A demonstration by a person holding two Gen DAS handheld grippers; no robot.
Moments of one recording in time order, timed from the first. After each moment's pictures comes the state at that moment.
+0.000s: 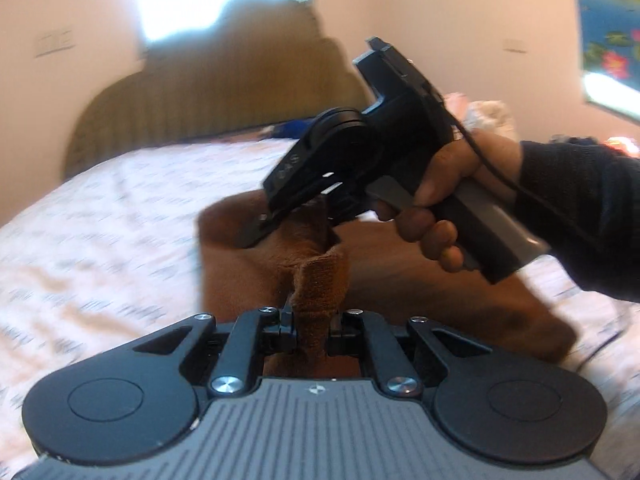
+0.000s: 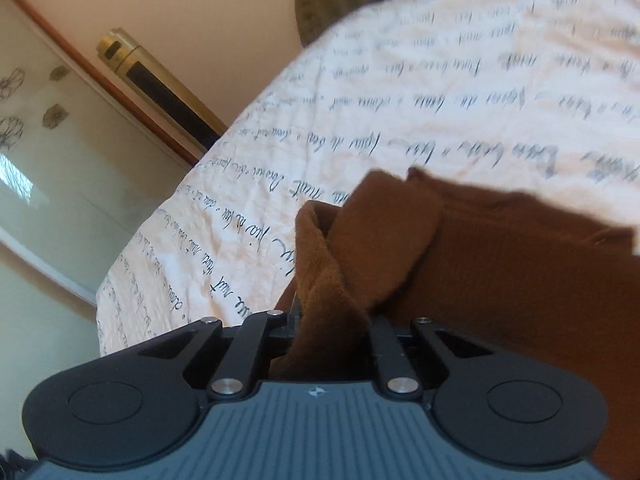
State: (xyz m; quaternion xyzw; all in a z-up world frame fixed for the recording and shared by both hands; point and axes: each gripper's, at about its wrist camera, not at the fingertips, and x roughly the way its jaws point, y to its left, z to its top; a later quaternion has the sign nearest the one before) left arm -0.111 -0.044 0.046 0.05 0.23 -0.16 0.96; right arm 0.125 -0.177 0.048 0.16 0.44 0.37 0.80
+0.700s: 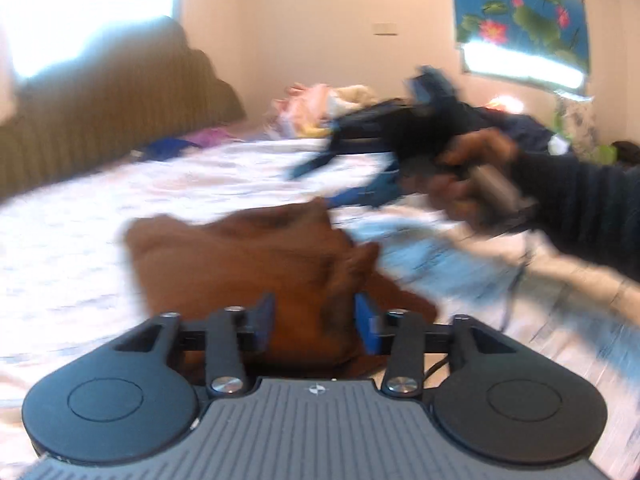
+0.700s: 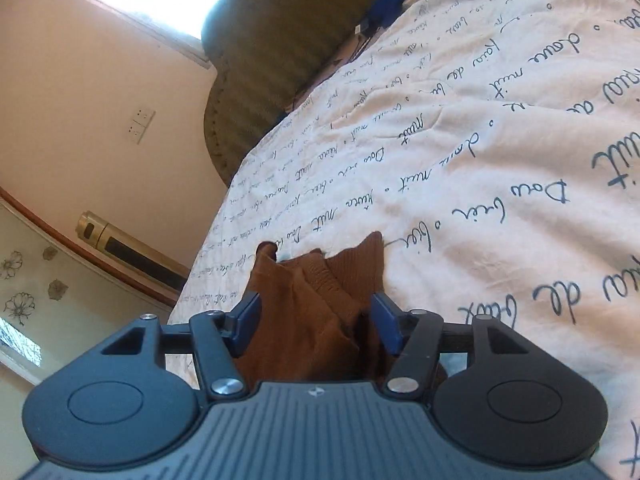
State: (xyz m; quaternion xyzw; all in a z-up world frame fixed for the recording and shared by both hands) left arm -0.139 -0.078 0.024 0.12 0.20 -0.30 0.92; right arm 0.052 -0.428 0.021 0.37 0.37 0.25 0.82
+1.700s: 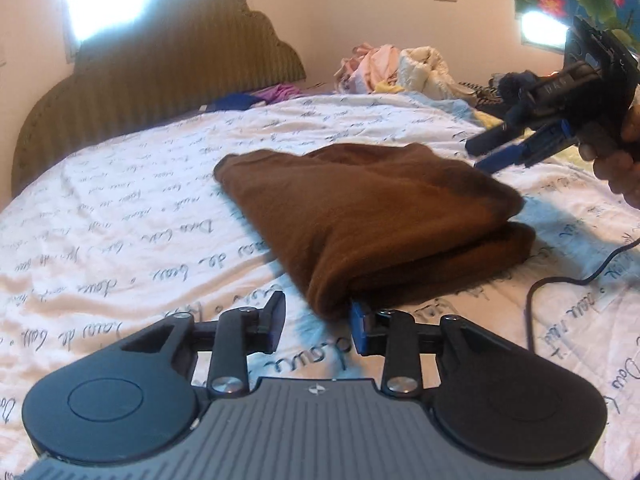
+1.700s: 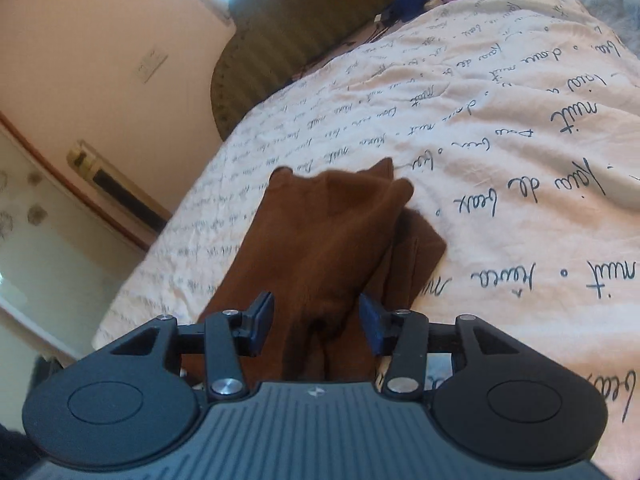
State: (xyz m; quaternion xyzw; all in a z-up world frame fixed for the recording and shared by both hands) left arm -0.129 -0.036 0.015 0.12 0.26 -0.23 0.93; right arm -0.046 -0.391 0.042 0.26 0.39 0.25 0.85
